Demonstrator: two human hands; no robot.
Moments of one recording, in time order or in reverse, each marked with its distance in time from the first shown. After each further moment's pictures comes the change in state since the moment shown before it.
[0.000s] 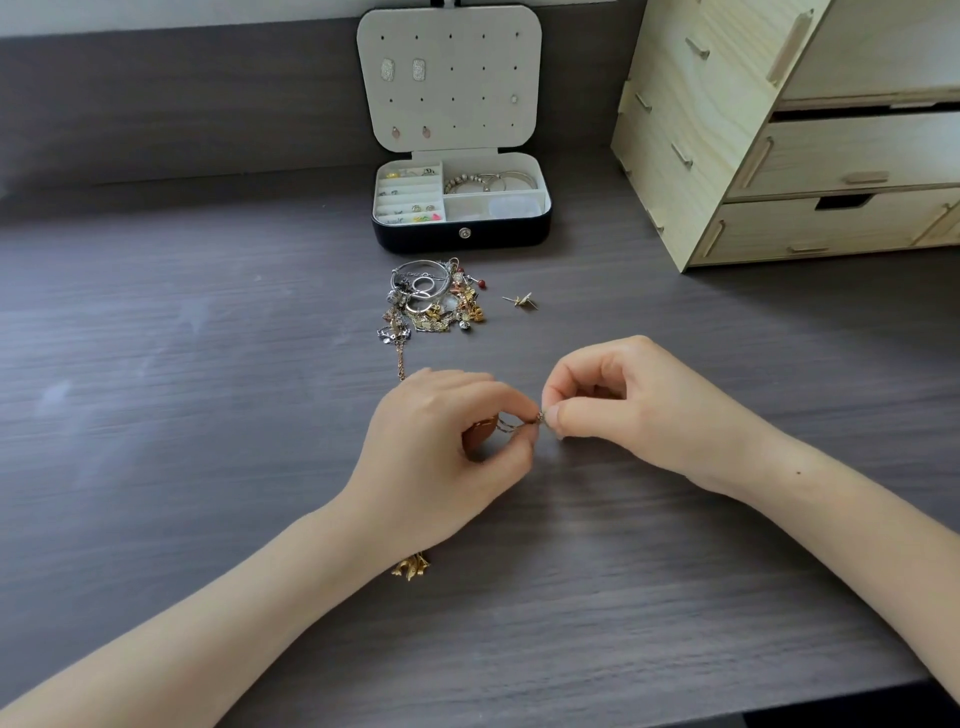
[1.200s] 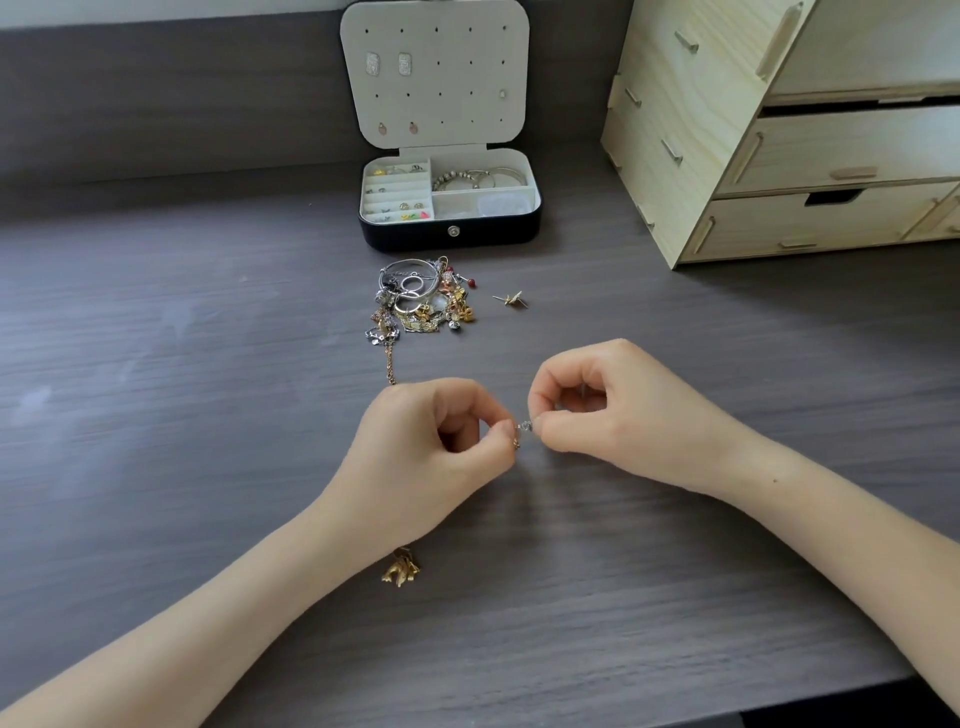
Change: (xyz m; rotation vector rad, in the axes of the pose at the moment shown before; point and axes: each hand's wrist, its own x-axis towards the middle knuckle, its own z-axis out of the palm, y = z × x) left_hand -0.001 0.002 -0.004 -0.261 -0.092 -0.291; right_hand 0.002 0.002 0.003 -0.113 0.004 -0.066
